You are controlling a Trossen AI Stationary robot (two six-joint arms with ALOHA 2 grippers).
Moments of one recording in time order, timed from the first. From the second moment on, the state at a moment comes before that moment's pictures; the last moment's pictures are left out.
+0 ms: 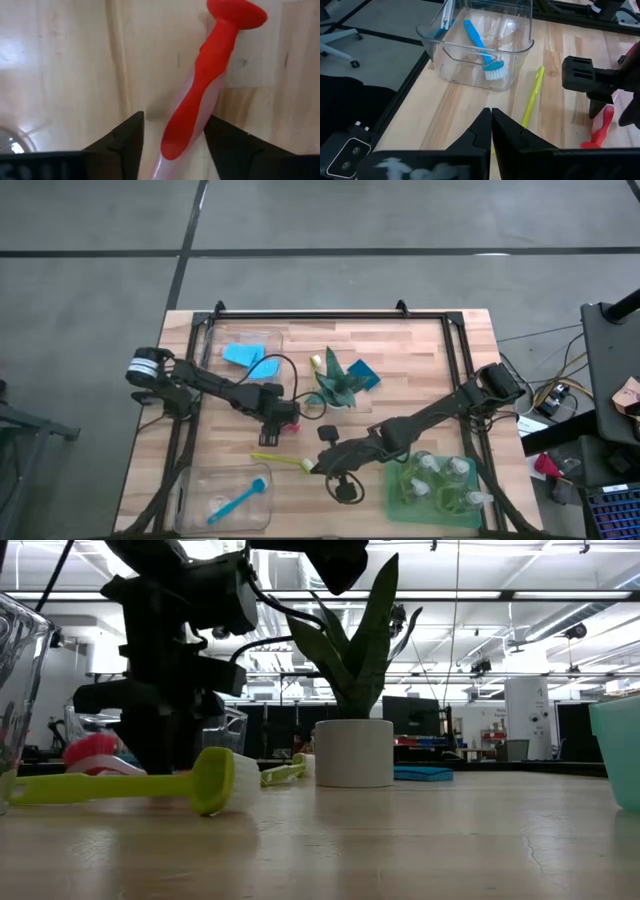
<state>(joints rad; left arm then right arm) -0.14 1.65 0.91 -0.62 -0.11 -0.08 0.42 1.87 1.33 -0.05 0.10 0.11</state>
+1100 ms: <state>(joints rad) -0.24 1.52 1.35 -1.17 0.04 -0.40 0.42 1.85 1.33 -0.17 0.10 0.05</state>
